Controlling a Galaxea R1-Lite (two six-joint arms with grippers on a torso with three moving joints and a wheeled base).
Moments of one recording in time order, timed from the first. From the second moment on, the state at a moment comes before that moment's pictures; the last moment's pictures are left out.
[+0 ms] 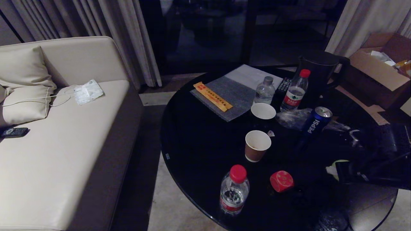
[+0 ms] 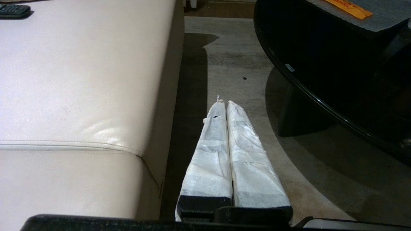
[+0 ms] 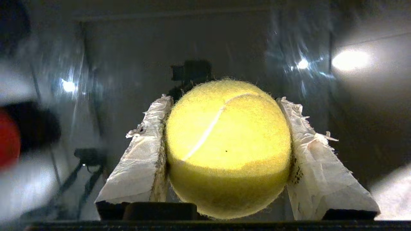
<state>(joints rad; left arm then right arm) 0.00 0.00 0.00 0.00 0.04 -0.04 -0.03 1.67 -0.56 -0.36 -0.08 -0.09</state>
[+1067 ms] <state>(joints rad) 0.00 0.00 0.00 0.00 0.04 -0.04 -0.03 0.39 -0.22 0.31 -0.08 0.02</state>
